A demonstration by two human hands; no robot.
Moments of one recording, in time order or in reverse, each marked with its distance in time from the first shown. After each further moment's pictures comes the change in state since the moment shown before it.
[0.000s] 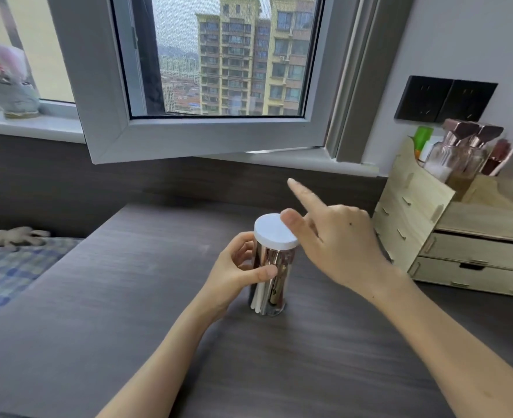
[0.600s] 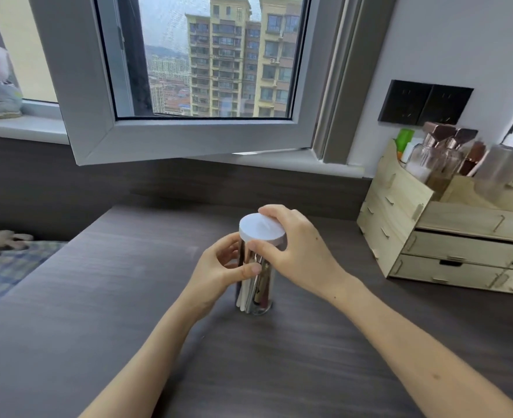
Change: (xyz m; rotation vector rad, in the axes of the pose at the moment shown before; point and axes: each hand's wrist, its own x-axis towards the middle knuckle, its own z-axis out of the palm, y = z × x) left_hand -0.001 0.006 0.000 0.004 -0.003 0.017; right_hand -0.006 -0.008 0.025 0.481 -0.101 0.134
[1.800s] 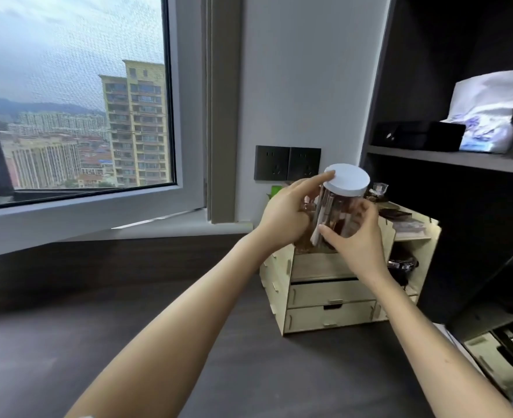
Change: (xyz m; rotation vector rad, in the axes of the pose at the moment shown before) left_hand 0.170 0.128 0.268 0.498 -0.283 0.575; right_hand -0.014 0.167 -0.223 0.003 0.726 0.327
